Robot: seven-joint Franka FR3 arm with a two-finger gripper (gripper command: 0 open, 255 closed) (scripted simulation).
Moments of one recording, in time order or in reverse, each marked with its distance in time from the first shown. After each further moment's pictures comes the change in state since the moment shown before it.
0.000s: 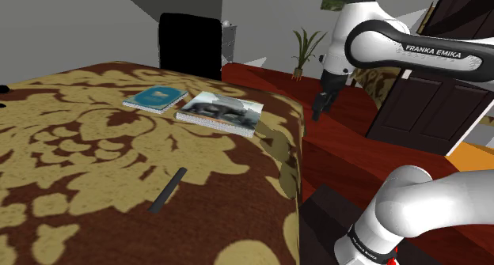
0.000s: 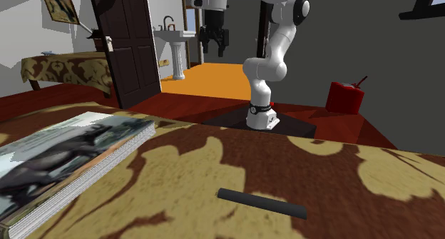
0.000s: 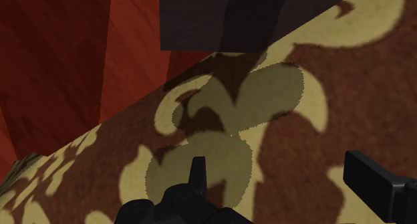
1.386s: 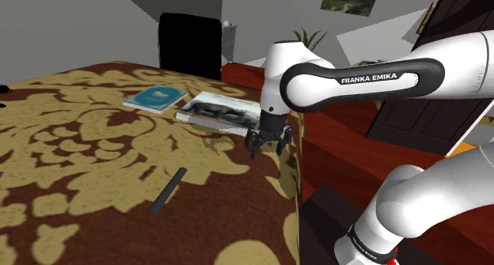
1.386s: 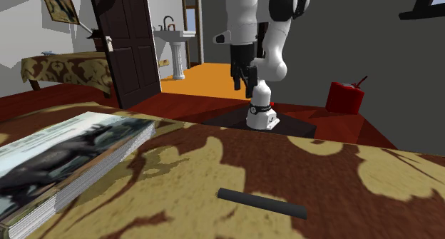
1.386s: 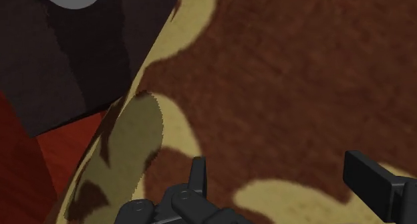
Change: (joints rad) arm 0.022 0.300 0.401 -0.022 0.335 0.263 0.746
